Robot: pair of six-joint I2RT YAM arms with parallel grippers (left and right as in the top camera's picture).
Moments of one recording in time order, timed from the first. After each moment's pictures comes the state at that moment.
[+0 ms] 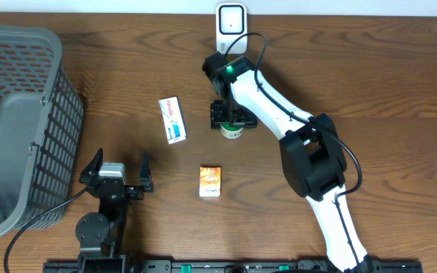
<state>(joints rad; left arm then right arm) 0.00 0.06 0.01 0.02 0.07 0.01 0.58 2.39 2.01 -1.21 -0.03 0.59</state>
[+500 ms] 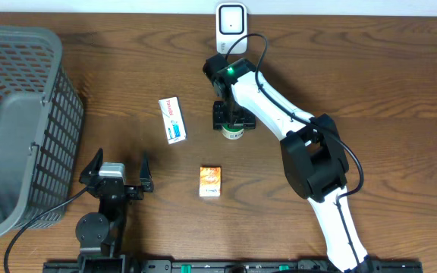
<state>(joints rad) 0.00 0.06 0.01 0.02 0.07 0.01 0.58 2.38 1.99 -1.21 -0.03 0.59</state>
